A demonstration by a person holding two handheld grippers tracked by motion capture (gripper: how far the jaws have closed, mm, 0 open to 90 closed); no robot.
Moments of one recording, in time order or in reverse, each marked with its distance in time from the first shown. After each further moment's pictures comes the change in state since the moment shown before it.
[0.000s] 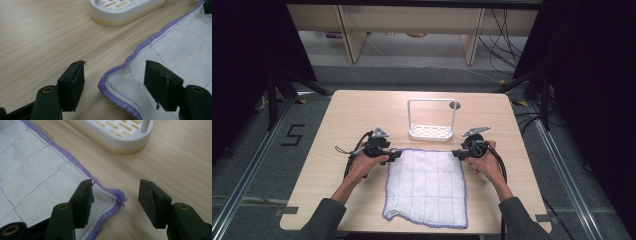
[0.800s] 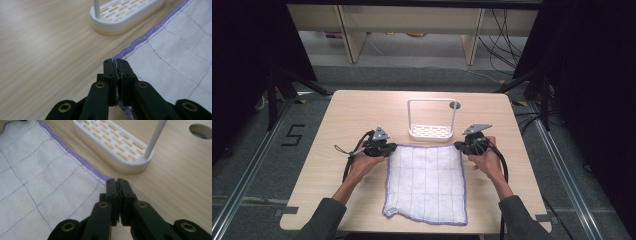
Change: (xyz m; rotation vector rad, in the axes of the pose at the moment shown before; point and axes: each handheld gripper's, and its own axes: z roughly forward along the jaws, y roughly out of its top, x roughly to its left) left arm -0.004 0.007 -0.012 -0.055 0.058 0.120; right arm 0.006 0.014 -0.021 -0.079 0.015 -0.093
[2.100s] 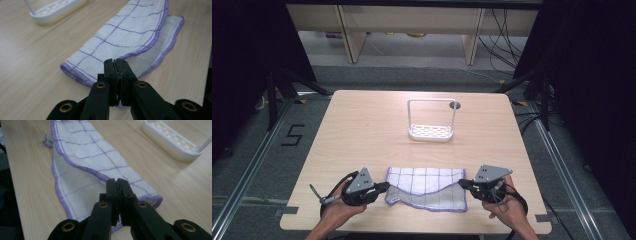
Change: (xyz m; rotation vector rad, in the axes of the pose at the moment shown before) left arm -0.096 -0.066 -0.109 -0.060 -0.169 0.146; right arm 0.094 -0.068 -0.097 -0.070 0.128 -0.215
